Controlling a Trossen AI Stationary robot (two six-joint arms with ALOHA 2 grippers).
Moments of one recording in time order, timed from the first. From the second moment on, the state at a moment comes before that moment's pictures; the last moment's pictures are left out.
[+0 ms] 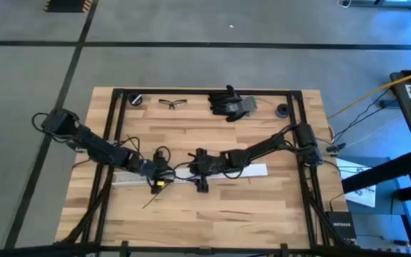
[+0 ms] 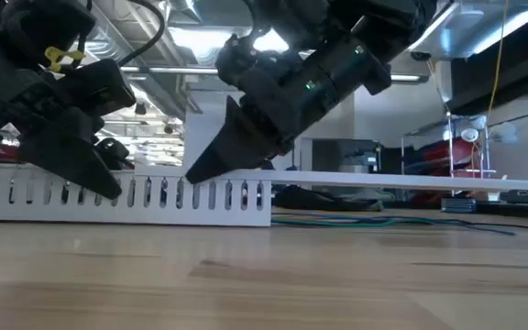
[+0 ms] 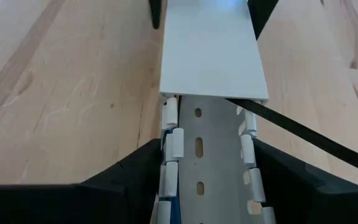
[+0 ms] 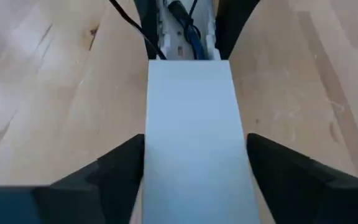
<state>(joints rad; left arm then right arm) -0.36 1.38 0.30 0.38 -0.24 -0.40 0.17 2.06 1.21 0.18 0.06 0.08</state>
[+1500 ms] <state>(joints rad) -0.39 1.42 0.30 0.40 -0.22 -0.39 0.17 2.21 1.42 0.10 0.08 0.20</state>
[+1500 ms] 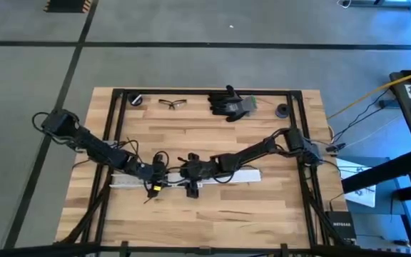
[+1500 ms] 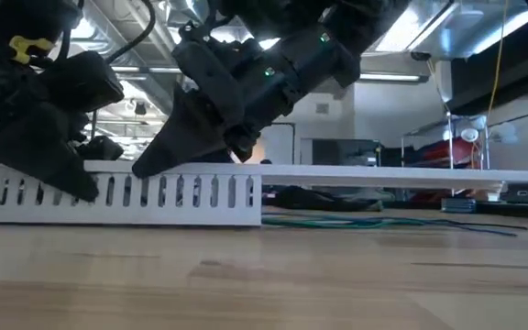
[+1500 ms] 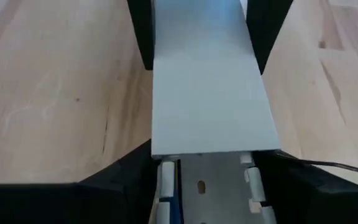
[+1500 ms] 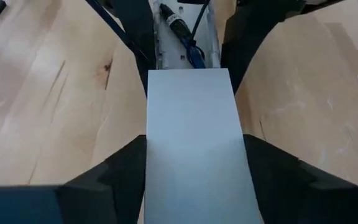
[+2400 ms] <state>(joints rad) -0.40 1.06 0.43 -0.34 -0.13 -0.54 0.16 2.22 1.42 0.13 0.09 0.20</state>
